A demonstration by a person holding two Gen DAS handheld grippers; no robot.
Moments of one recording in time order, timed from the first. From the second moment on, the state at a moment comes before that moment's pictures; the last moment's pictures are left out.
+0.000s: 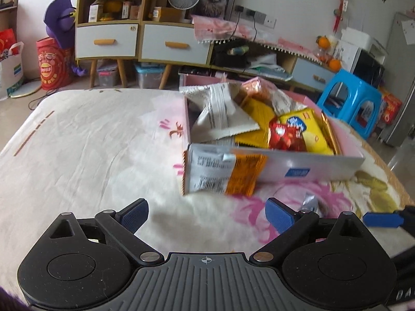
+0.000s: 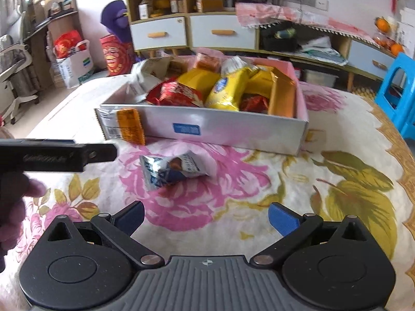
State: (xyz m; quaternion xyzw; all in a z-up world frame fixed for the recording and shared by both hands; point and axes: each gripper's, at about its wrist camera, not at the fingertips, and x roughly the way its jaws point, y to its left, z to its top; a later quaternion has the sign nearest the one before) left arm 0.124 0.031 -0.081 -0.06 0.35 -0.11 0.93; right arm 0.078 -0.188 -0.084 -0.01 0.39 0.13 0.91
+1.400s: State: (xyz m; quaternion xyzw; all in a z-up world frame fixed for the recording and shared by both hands) left arm 0.126 0.034 -0.086 -0.08 0.32 -0.15 0.93; right arm 0.103 -0.183 -0.072 -0.02 0.37 0.19 0.91
